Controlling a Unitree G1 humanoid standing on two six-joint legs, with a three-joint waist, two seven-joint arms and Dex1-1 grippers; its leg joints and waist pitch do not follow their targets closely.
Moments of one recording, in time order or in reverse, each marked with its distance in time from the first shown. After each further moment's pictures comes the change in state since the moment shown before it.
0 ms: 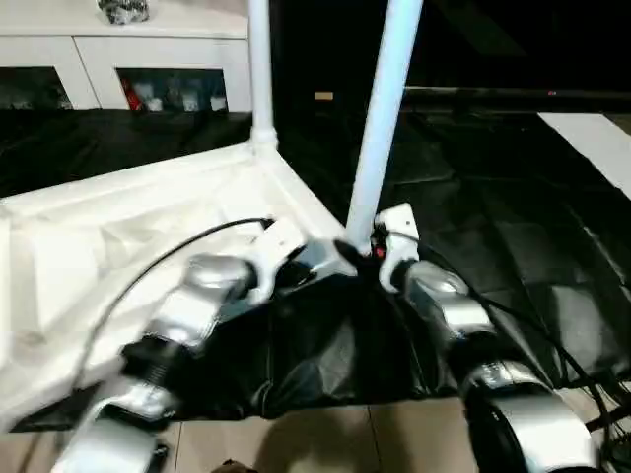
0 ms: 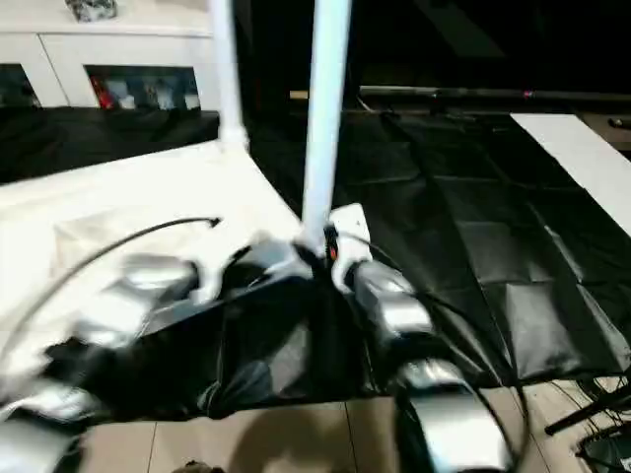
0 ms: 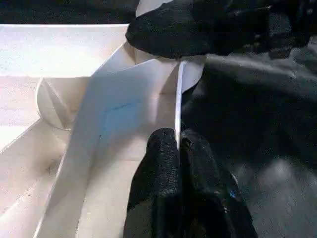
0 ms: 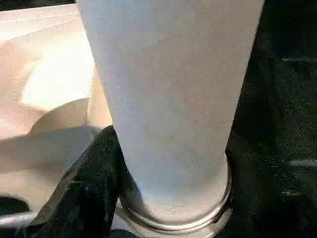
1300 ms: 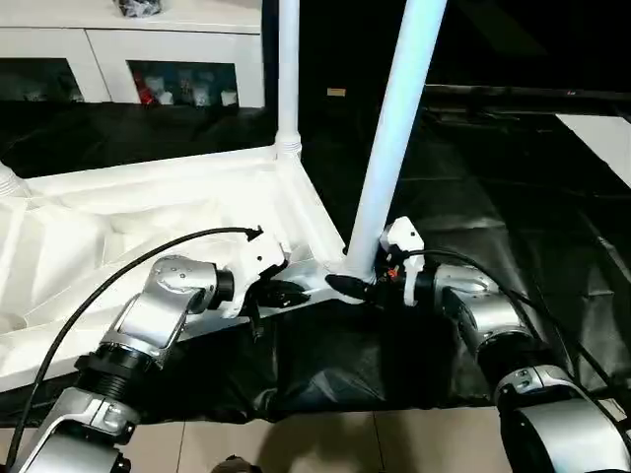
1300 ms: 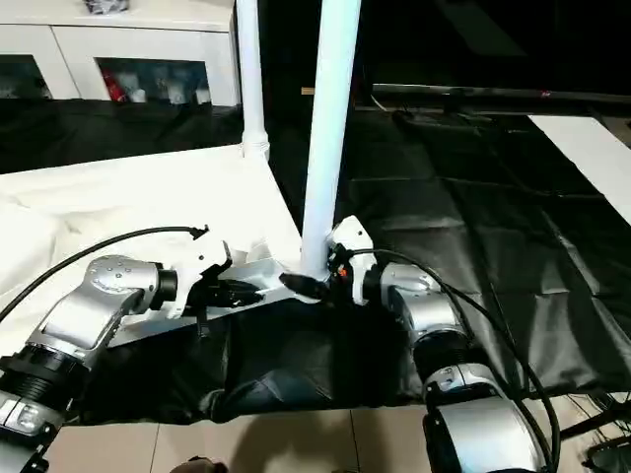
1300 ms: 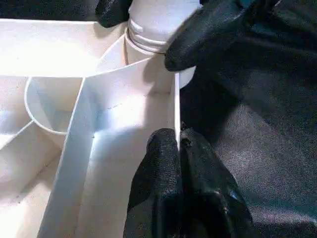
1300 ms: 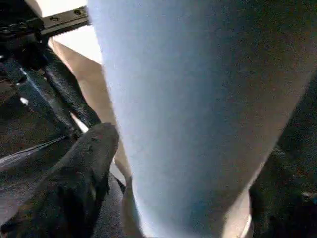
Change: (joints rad) left arm 0.089 0.218 -0.032 -0.123 -0.090 -0.084 -0.402; right arm 0.092 -0.175 0.150 -0.126 0.010 -0.036 0.712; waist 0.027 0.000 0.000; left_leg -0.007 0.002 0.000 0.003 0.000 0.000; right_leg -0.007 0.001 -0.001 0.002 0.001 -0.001
